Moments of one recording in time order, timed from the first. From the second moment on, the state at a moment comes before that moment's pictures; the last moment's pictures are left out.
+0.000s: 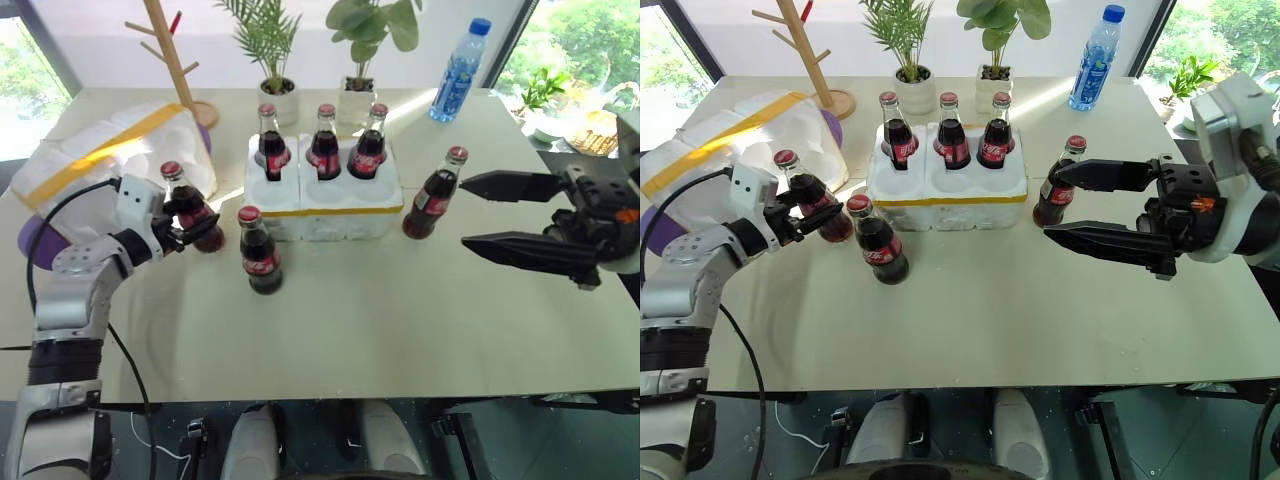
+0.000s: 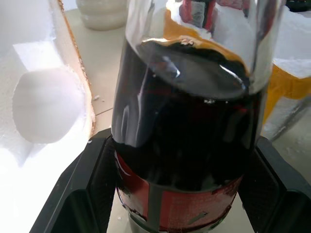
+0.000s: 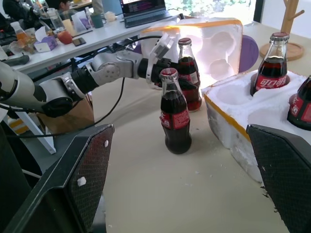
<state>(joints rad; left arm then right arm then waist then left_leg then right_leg) -0.40 0.69 0.20 0.11 -0.42 0.44 -0.77 -0.41 -1.10 -0.51 -0.43 1.28 1.04 0.93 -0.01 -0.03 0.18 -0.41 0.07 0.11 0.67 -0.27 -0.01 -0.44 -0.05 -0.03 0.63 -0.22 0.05</state>
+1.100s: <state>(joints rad) -1.10 0.51 -0.07 0.81 -0.26 0.22 -1.17 -0.25 -1.02 -0.49 -0.54 1.27 0.97 0.73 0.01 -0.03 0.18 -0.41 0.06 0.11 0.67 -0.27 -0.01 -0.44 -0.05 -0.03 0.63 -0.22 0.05</state>
